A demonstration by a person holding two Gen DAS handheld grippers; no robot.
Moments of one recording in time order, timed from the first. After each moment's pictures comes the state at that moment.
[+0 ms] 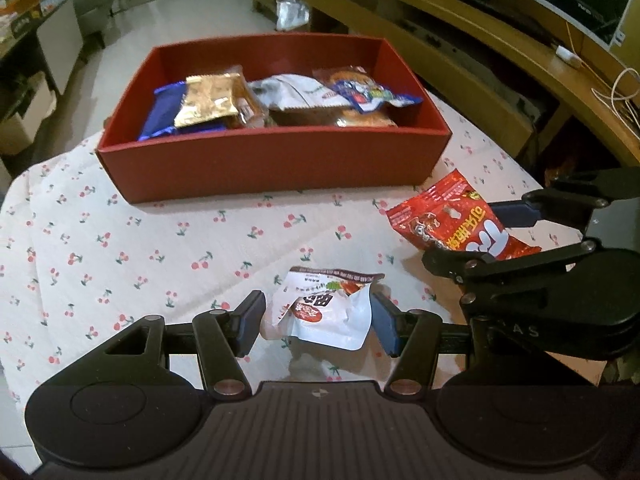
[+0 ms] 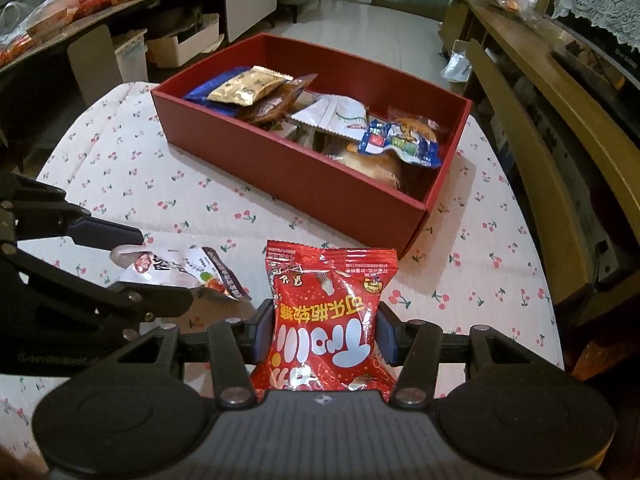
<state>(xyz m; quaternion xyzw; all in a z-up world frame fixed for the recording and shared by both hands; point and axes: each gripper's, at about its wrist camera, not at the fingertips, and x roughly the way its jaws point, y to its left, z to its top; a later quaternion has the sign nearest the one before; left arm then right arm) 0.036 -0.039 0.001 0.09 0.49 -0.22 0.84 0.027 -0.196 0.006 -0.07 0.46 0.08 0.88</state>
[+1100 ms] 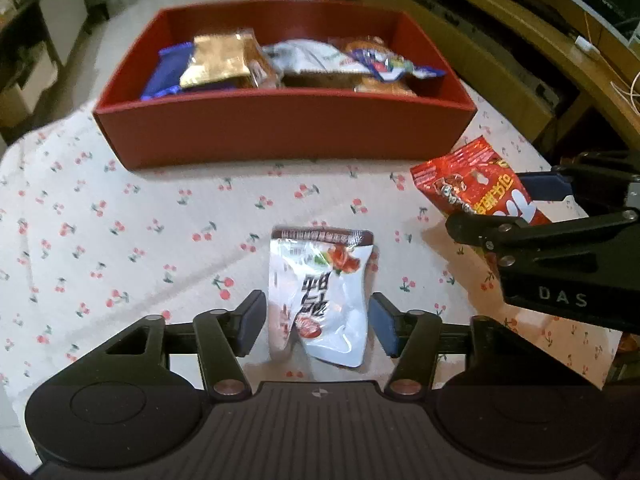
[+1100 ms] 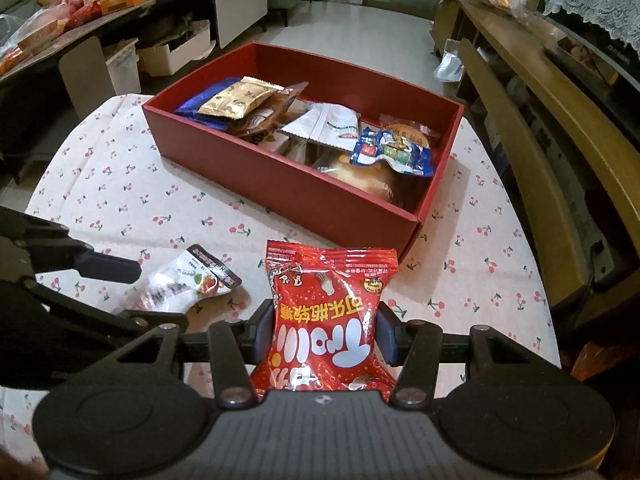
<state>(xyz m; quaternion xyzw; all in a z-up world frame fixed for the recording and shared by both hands) 0.047 -0.034 -0.021 0.08 0.53 -0.21 0.82 0.034 -0.197 0.008 -0.06 0.47 0.07 0.88</state>
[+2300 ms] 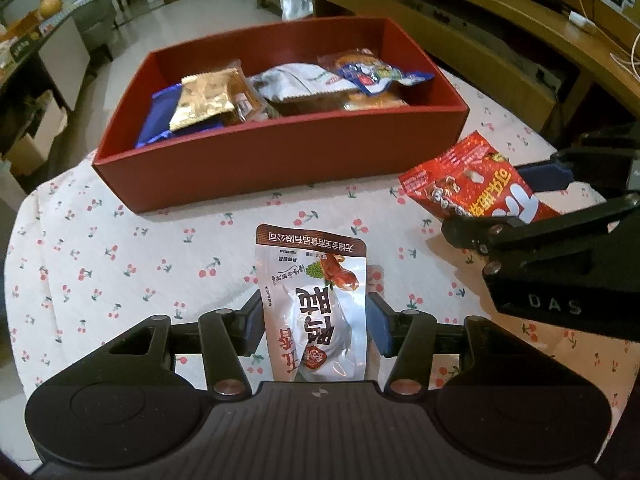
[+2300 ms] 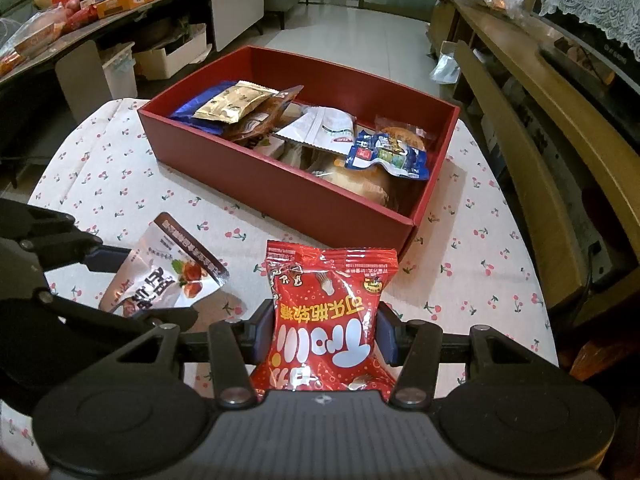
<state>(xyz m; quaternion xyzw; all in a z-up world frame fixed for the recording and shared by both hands) 0.039 -0.055 -0.011 0.15 0.49 -0.19 0.84 0.034 -0.197 0.010 -0.06 0.46 0.07 0.88</state>
